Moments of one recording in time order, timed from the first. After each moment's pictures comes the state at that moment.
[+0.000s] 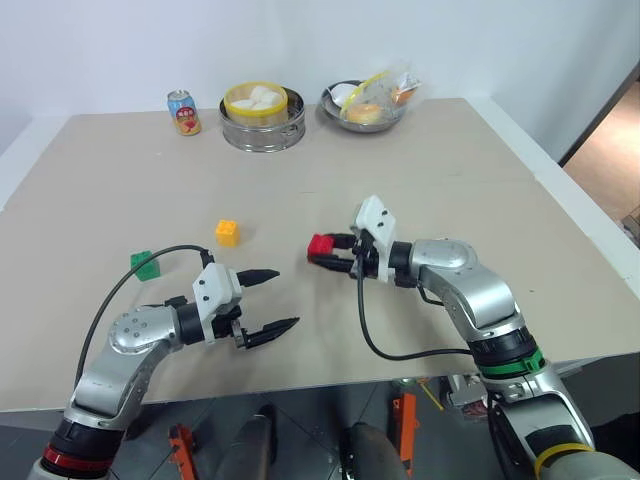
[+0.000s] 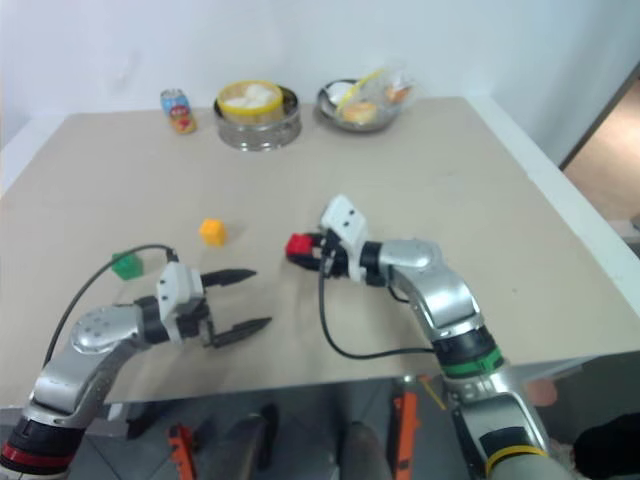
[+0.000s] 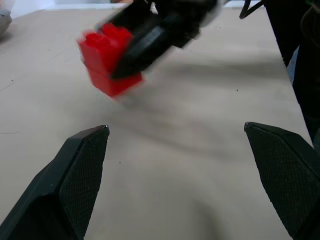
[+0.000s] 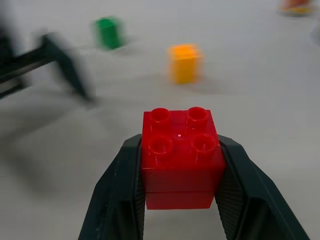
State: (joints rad) left arm -0.12 0.56 -0.05 -0.31 -0.43 0.20 -0.95; right arm -0.67 -0.48 0.27 0.02 0.29 0.47 0.99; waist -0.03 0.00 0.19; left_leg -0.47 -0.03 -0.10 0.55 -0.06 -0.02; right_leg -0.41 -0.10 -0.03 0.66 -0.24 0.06
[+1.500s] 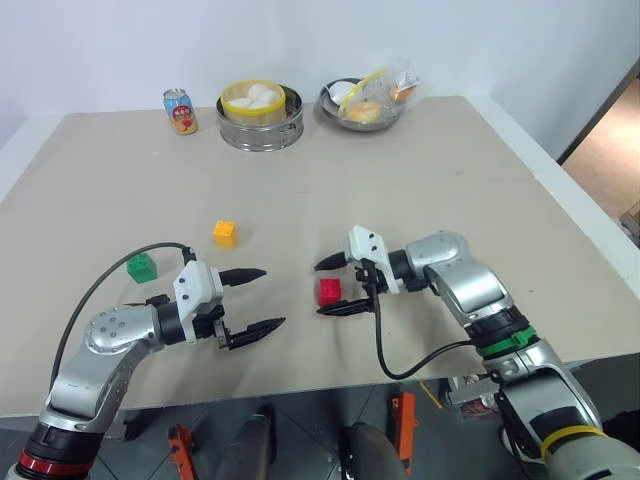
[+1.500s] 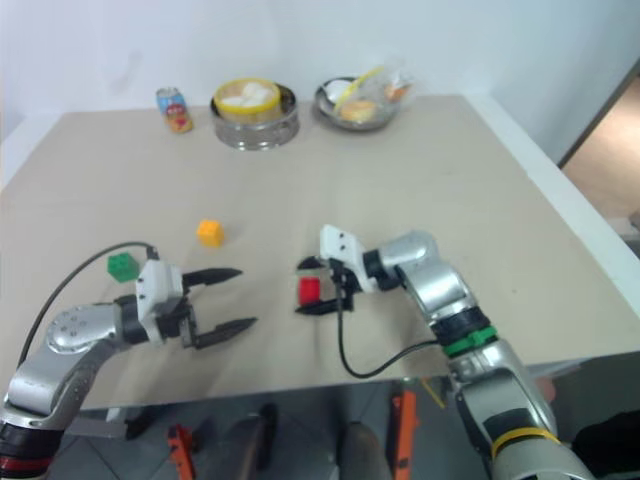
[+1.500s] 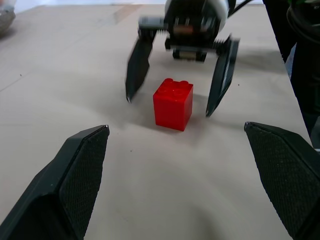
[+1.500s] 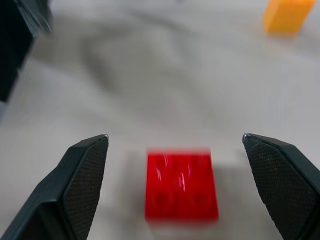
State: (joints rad) left arm -0.12 0.61 0.01 -0.32 -0.47 0.23 -0.94; right arm -0.73 -0.50 0.30 0.09 0.21 0.37 1.28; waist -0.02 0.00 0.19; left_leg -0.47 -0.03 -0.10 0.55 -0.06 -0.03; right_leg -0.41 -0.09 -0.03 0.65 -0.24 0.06
